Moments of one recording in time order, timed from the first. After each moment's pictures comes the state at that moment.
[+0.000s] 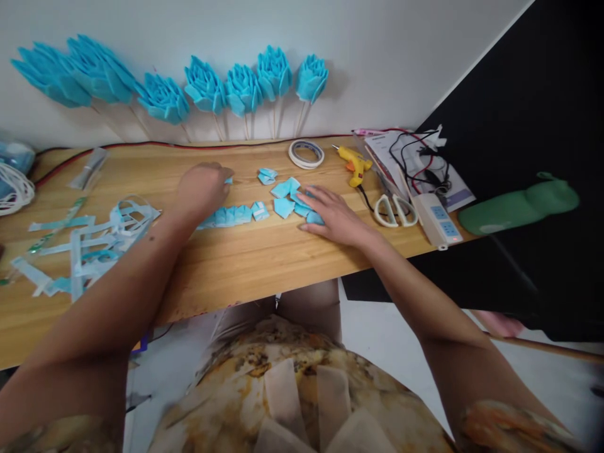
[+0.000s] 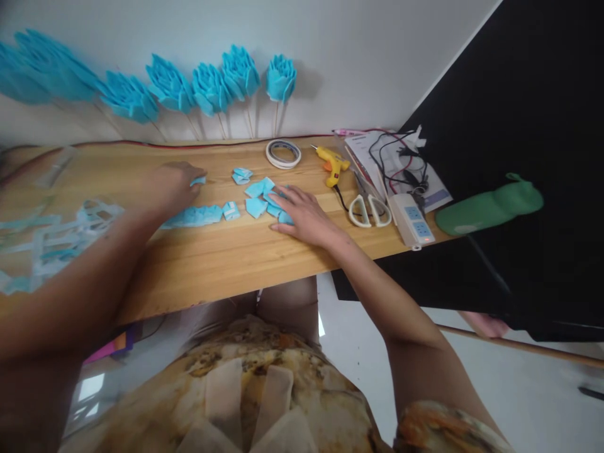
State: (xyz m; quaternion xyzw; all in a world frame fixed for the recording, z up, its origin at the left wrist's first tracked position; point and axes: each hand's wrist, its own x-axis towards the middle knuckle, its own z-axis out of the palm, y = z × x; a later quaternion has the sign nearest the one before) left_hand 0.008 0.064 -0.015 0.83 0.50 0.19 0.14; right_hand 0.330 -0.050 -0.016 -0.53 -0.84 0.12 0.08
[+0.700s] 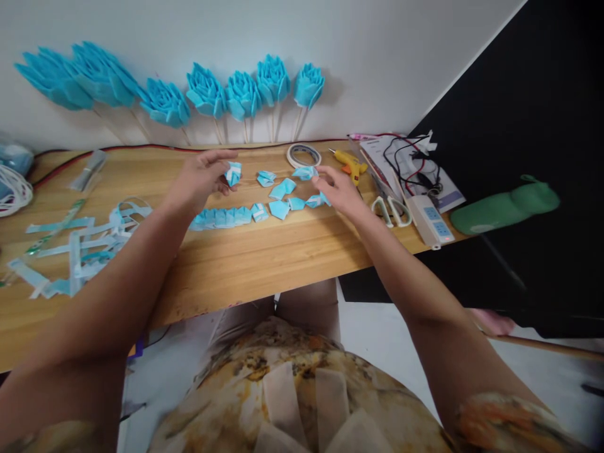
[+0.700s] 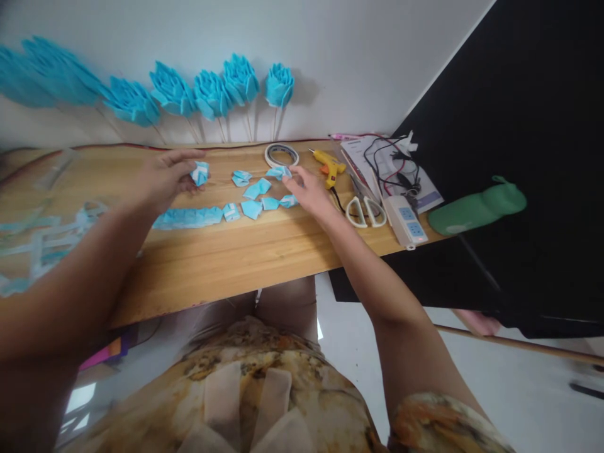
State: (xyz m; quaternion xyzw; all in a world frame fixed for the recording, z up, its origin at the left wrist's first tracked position) left_hand 0.022 0.067 -0.001 0.55 0.45 0.45 0.54; right_hand 0.336 0.001 -0.018 -0.63 -0.61 0.27 0.39
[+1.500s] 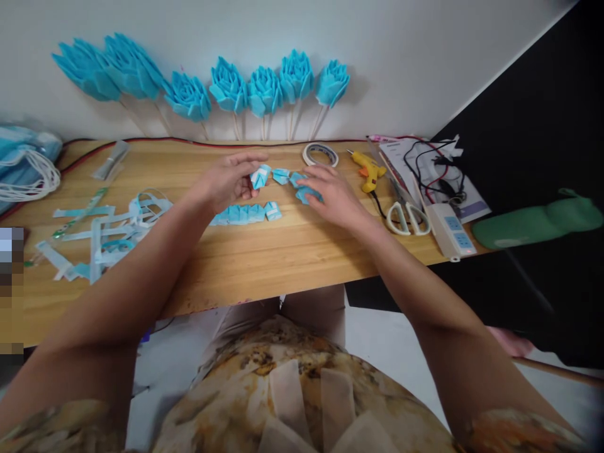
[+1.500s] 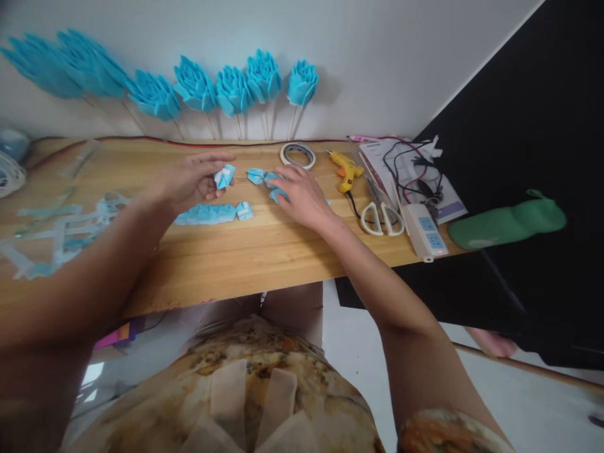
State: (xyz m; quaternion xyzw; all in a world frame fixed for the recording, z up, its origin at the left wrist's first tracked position) left_hand 0.033 0.054 0.010 0.51 0.40 0.37 0.66; right_hand 0.297 0.000 -0.003 -0.50 -0.84 0.08 0.21
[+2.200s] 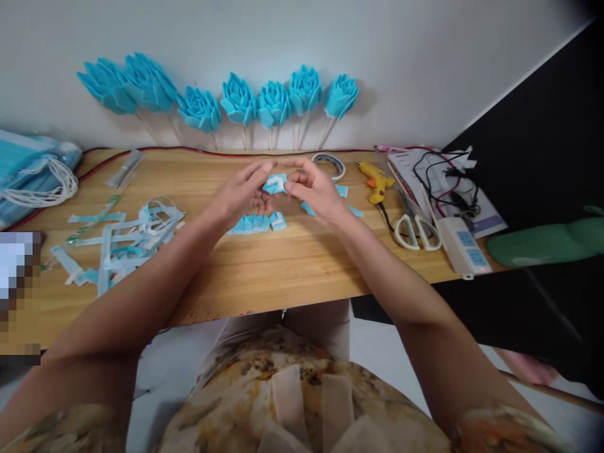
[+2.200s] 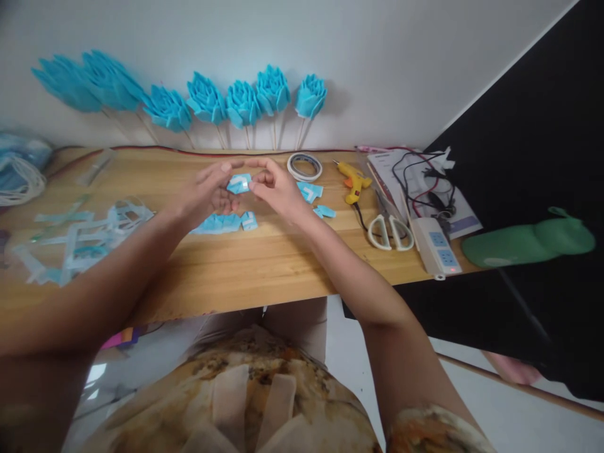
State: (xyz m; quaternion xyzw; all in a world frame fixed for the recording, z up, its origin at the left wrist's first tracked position) left_hand 0.044 0.036 0.016 0.54 0.39 0.38 0.64; right_hand 0.239 0.031 -0.003 -0.38 -0.61 0.50 0.48
